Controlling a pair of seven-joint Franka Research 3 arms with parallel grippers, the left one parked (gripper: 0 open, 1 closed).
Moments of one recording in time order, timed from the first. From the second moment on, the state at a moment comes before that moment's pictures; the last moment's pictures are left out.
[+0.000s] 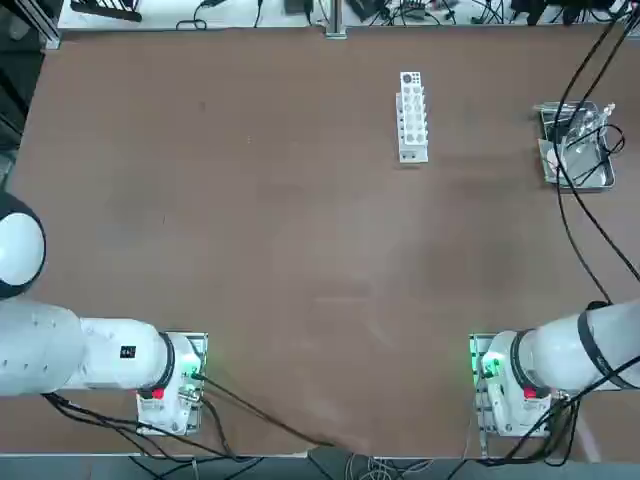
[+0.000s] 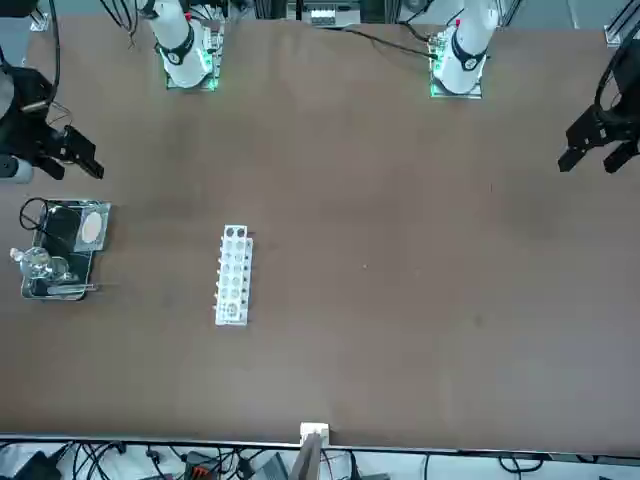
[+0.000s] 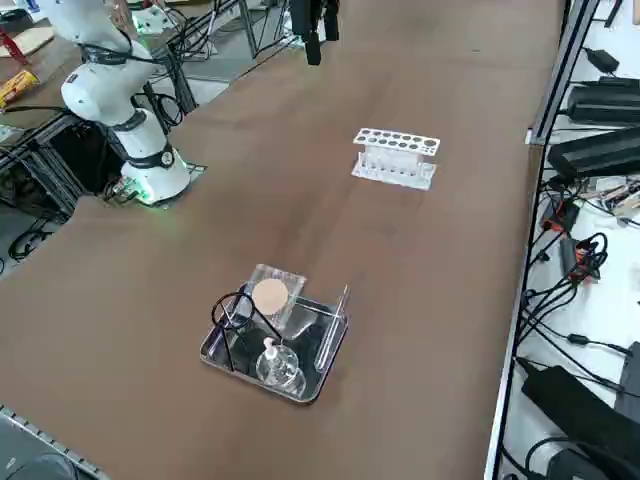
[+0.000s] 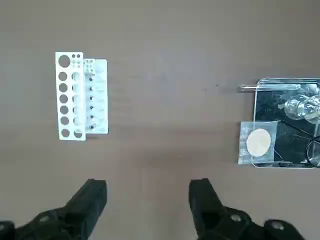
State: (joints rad) arm 0.10 0.01 -0.06 -1.60 0.02 1.62 0.03
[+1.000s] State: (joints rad) arm 0.07 0.09 -0.08 -1.60 0.01 1.70 -0.25
